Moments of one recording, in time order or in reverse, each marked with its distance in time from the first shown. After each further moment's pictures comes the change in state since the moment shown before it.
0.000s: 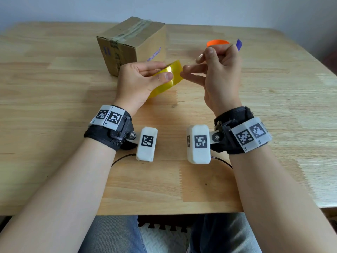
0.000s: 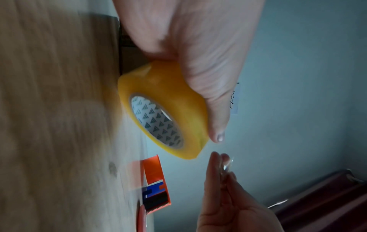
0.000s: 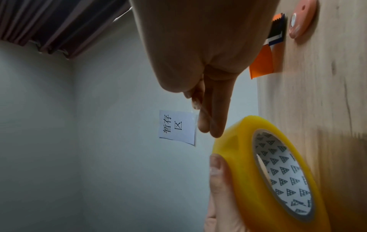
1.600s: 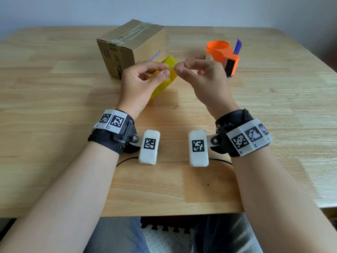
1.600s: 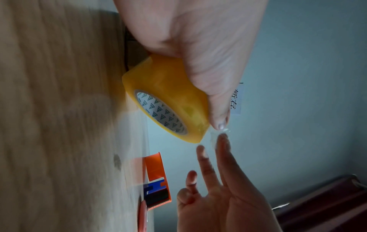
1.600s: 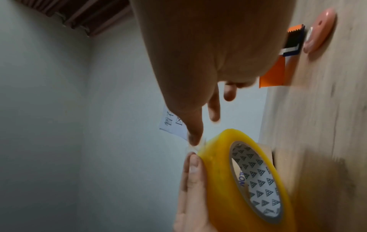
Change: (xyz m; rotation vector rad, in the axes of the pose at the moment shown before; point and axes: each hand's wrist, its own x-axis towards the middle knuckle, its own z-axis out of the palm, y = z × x) left_hand 0.001 -0.005 0.002 0.066 0.020 0.167; right_hand 0.010 0.024 -0.009 -0.577 -0.241 -0.109
